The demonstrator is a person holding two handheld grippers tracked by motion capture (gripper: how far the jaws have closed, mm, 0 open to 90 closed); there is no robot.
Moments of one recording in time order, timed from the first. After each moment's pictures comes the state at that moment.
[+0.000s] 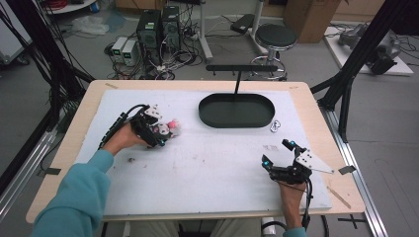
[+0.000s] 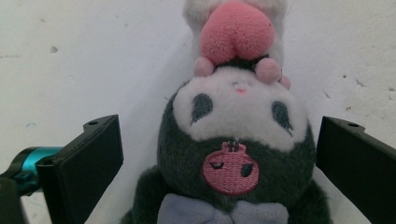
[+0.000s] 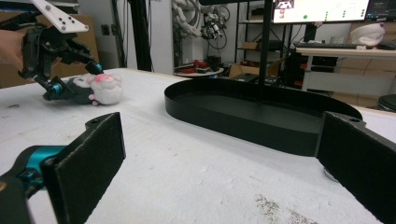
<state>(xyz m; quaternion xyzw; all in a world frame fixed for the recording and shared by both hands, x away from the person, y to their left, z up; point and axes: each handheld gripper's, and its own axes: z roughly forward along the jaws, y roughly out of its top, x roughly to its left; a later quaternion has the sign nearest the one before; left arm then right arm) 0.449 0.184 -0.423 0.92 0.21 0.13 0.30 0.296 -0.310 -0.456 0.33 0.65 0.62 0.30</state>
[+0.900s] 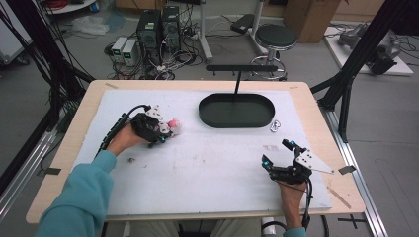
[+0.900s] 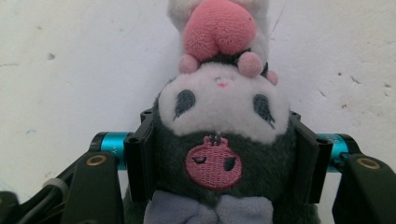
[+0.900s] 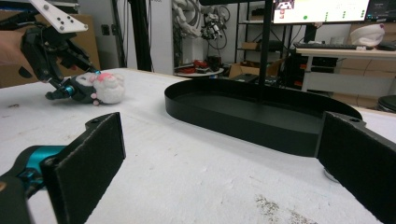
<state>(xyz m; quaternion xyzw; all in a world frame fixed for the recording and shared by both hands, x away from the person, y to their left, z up) 0.446 0.181 -0.421 0.92 0.20 0.14 0.30 0.295 -0.310 -0.456 0.33 0.65 0.61 0.30</state>
